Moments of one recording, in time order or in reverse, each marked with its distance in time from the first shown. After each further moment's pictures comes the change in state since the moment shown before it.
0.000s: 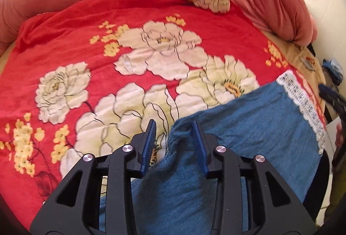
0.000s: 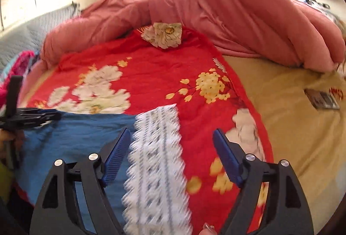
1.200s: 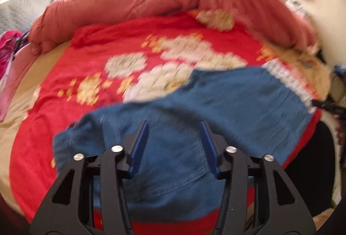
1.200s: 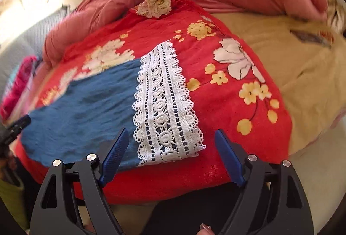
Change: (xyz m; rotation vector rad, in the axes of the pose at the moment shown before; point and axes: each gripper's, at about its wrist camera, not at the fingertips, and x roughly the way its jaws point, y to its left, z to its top) left arm -0.119 -0.013 -0.126 -0.024 -0.155 0.241; right arm -0.038 0.006 -0.078 0.114 0.132 0.003
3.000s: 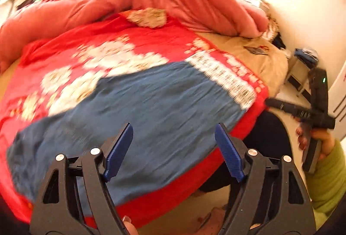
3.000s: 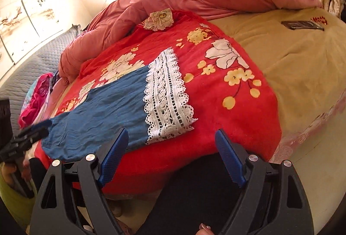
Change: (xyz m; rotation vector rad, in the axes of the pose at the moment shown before) left arm -0.033 -0.131 0.023 0.138 -0.010 -0.340; right arm -0.040 -0.032 -0.037 0.111 -0.098 0.167
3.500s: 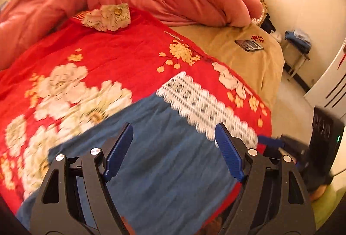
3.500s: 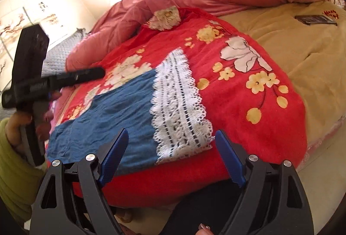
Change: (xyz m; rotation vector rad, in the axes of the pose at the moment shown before) left arm 0.118 -0.023 0.122 0.084 0.169 -0.105; right arm 0.035 0.004 0.015 0.040 0.016 0.059
